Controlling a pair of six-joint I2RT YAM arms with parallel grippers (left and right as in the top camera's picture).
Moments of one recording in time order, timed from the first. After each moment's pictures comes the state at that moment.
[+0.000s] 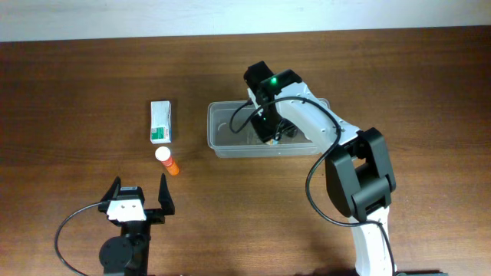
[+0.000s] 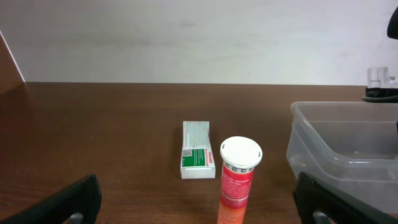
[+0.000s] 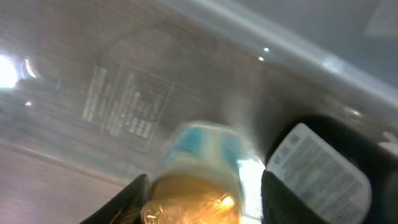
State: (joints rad) left arm 0.01 0.01 0.03 -0.11 -0.01 -0.02; right arm 0.46 2.23 1.84 -1.12 0.03 0.04
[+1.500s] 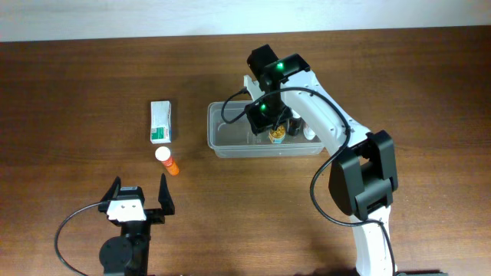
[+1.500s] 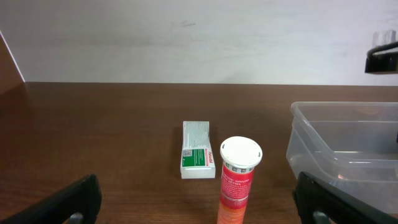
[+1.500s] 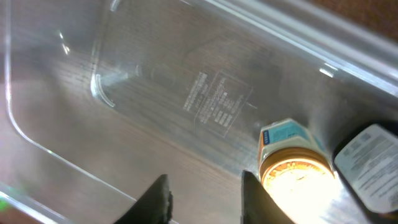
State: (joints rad) left arm 0.01 0.01 0.03 -0.11 -0.01 -0.02; right arm 0.45 2.23 1.99 -1.24 -0.22 0.04
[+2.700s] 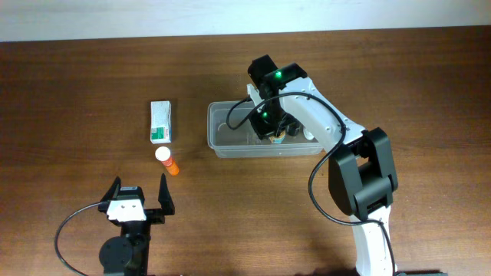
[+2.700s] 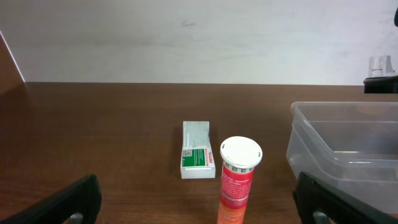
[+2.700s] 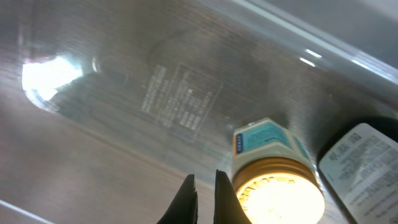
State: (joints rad) left arm 0.01 0.01 0.03 -0.11 -0.01 -0.02; right arm 0.45 2.23 1.89 -1.17 -0.13 0.03
